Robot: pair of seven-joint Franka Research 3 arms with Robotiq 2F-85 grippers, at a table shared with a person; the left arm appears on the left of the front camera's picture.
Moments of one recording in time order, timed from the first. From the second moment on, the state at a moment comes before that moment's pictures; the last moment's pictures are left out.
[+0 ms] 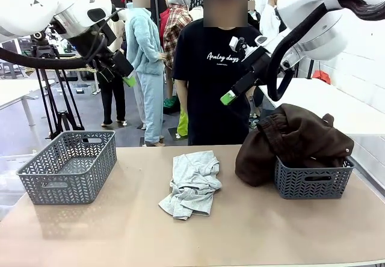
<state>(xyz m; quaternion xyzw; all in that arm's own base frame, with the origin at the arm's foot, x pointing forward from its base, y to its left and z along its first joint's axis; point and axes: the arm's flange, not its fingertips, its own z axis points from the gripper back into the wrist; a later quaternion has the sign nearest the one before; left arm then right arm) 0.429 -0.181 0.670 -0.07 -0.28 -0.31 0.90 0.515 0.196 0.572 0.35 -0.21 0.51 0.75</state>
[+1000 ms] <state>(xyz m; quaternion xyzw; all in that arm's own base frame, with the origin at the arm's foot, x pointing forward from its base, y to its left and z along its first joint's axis) 0.429 -0.181 0.670 -0.07 -0.28 -0.31 0.90 0.557 0.347 0.473 0.06 0.00 0.35 0.93</state>
